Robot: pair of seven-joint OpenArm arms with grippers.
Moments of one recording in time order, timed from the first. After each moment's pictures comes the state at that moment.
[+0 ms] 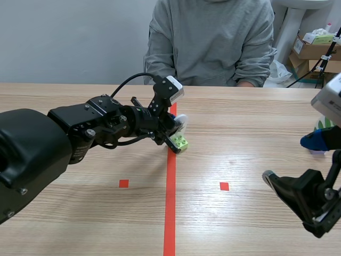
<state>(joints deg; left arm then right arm) -34.7 -0.7 31.5 31.4 6.6 -26.1 -7.1 -38.7 25.9 15.9 125.8 17.1 33.5 -28.9</state>
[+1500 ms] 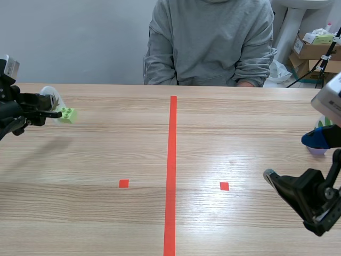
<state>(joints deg) -15.3 -20.2 -7.9 54.9 -10.2 -26.3 -2.0 -38.7 25.9 15.9 125.8 15.5 33.5 -27.8</state>
